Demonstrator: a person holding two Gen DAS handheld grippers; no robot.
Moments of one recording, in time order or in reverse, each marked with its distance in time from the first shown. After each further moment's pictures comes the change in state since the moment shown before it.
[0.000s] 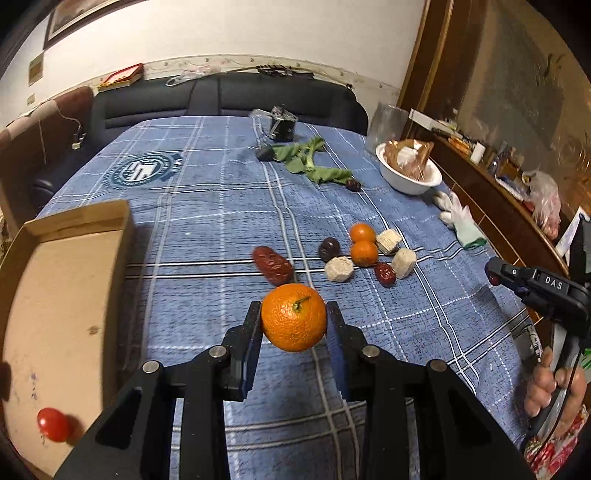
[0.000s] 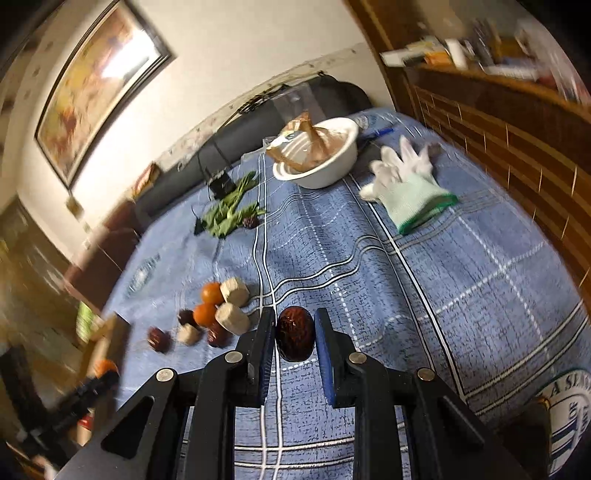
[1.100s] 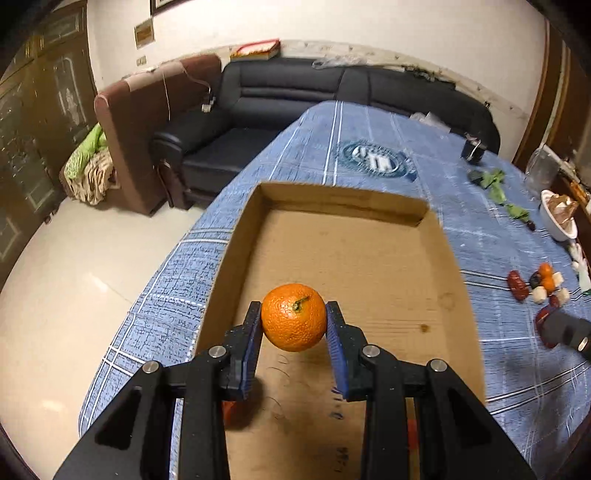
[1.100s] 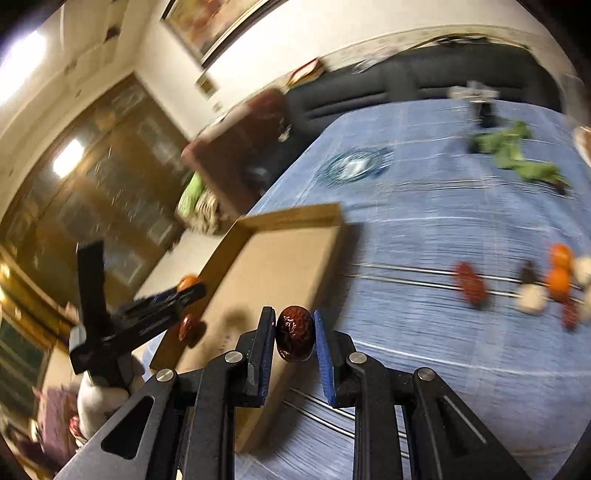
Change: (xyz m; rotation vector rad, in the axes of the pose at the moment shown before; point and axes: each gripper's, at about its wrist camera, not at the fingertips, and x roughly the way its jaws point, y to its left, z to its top) left arm -0.065 0.230 -0.005 -0.208 0.080 0.399; right arm 0.084 0.303 -0.103 -0.440 0.357 0.418
